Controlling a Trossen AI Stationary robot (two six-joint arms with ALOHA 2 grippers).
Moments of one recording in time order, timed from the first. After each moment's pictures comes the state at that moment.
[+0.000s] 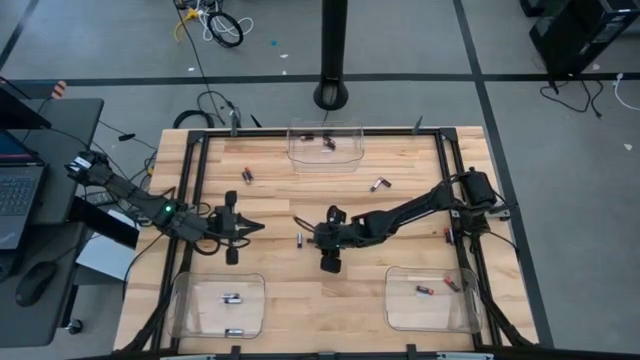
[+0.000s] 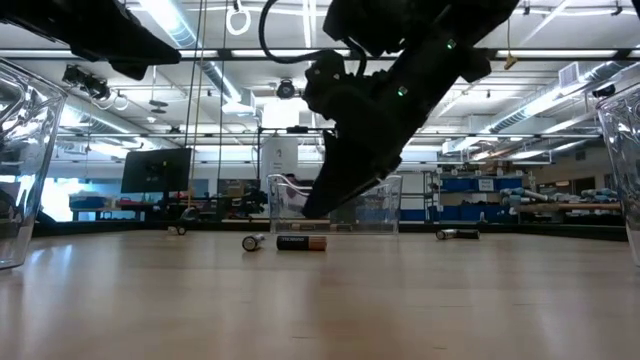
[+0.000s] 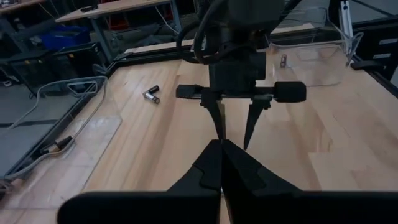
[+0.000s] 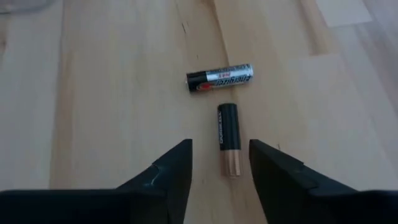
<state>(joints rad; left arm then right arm) -0.50 0.73 0.42 -0.03 -0.60 -0.06 0.17 1.95 1.16 -0.11 0.20 0.30</state>
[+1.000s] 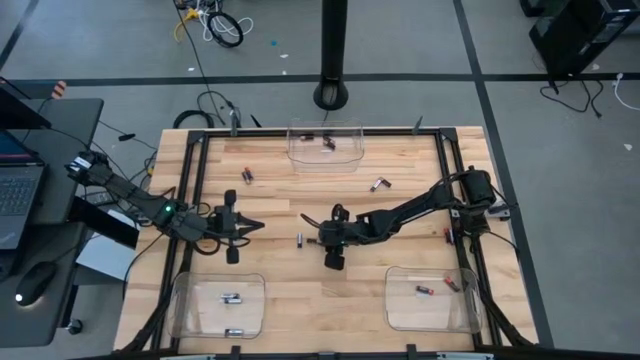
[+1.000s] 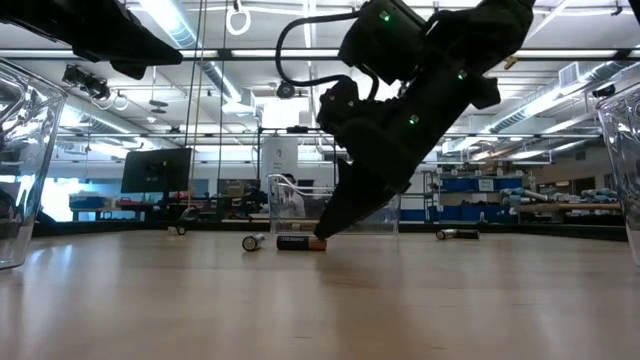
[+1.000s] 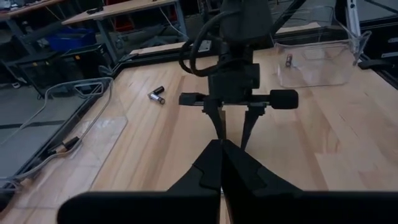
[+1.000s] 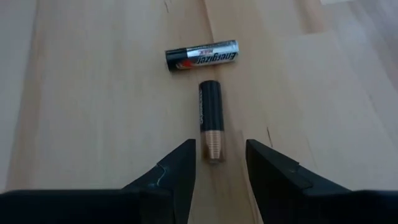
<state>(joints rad) -0.50 0.73 0.42 -0.03 -0.63 -0.05 0.15 1.95 1.04 0.04 0.18 0.28</state>
